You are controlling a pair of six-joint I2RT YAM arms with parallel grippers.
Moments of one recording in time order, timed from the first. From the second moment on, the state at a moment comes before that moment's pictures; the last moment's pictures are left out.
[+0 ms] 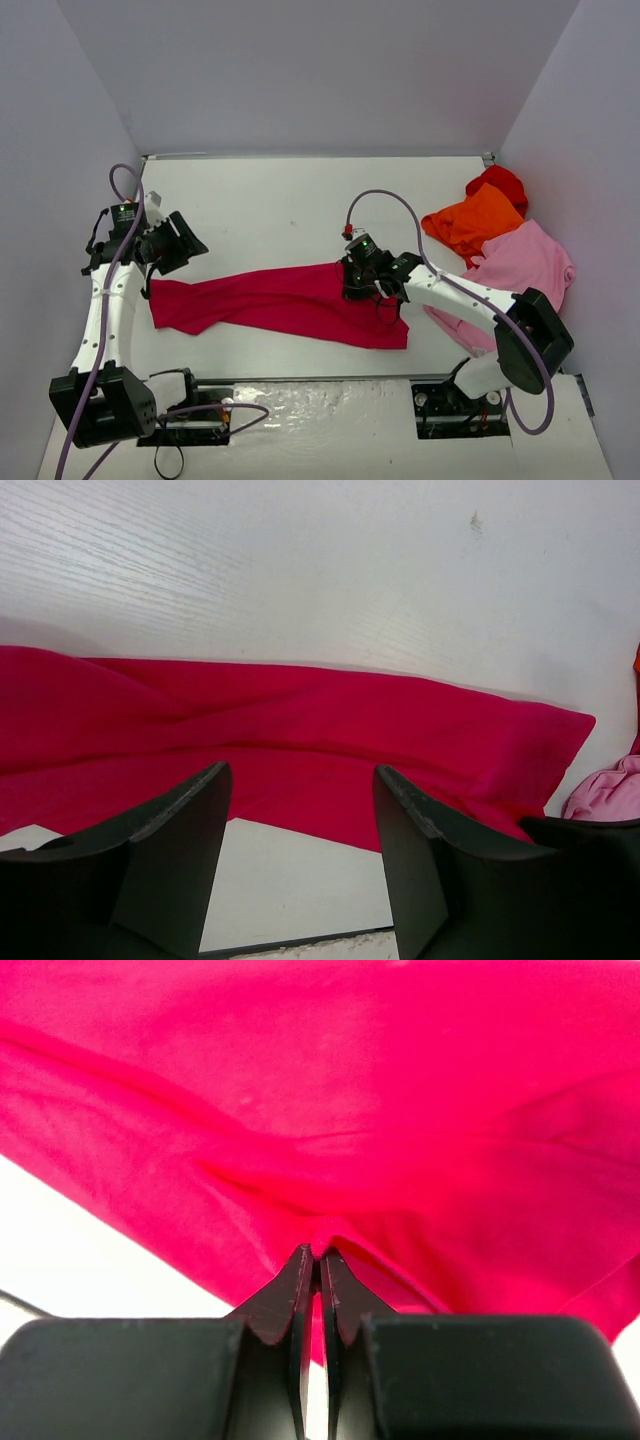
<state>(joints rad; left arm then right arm) 0.17 1.15 1.05 -0.78 0.34 -0.41 0.74 1.44 0.86 -0.40 0.00 0.55</state>
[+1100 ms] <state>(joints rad) 0.15 1.22 1.00 -0.71 0.42 -0.39 1.08 1.41 0.89 -0.51 0.35 0.91</state>
